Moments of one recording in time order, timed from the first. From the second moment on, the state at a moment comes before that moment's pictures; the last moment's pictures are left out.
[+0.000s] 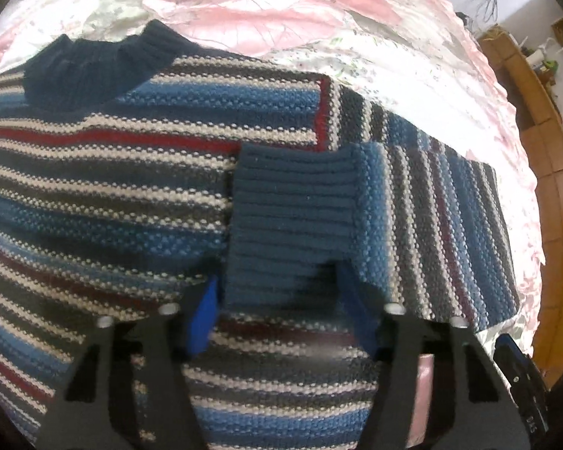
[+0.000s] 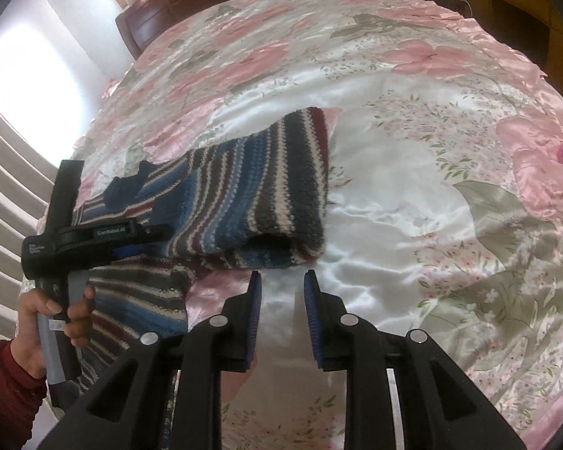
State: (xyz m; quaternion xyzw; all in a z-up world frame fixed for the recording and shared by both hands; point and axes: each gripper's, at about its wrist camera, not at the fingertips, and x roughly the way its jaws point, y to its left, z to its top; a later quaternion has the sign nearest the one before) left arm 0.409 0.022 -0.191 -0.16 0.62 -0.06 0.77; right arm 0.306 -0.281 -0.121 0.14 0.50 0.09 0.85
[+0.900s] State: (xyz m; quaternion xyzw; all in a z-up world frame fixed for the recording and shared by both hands) left arm 0.413 0.050 -0.184 -0.22 0.60 -0.14 0.76; right arm 0.305 -0.280 -0.136 0.14 0.51 0.09 0.84
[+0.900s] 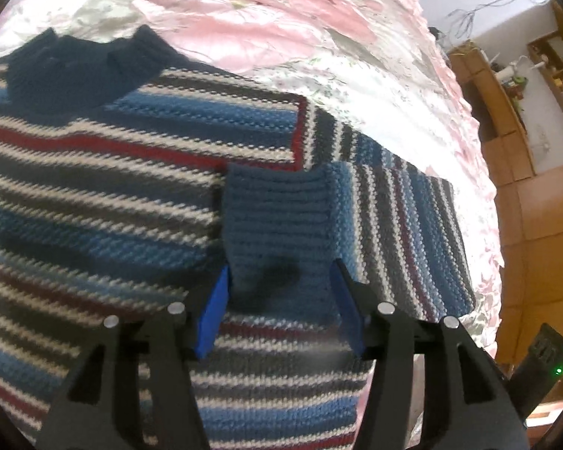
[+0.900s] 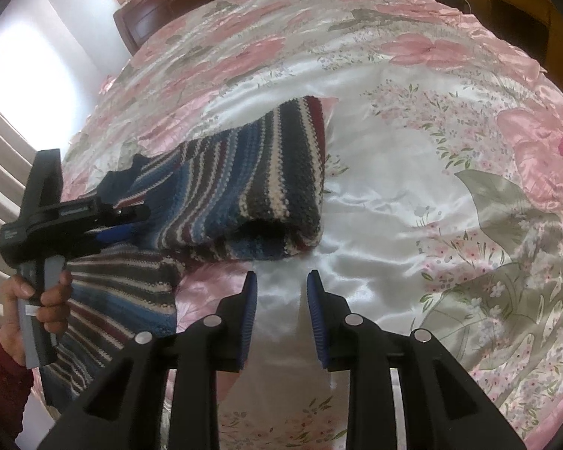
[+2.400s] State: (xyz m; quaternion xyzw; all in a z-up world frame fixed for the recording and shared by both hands) left arm 0.419 0.287 -0.164 -0.20 0.51 -0.03 0.84; right arm 0.373 -0.163 -0.156 0.12 0.58 0.10 0.80
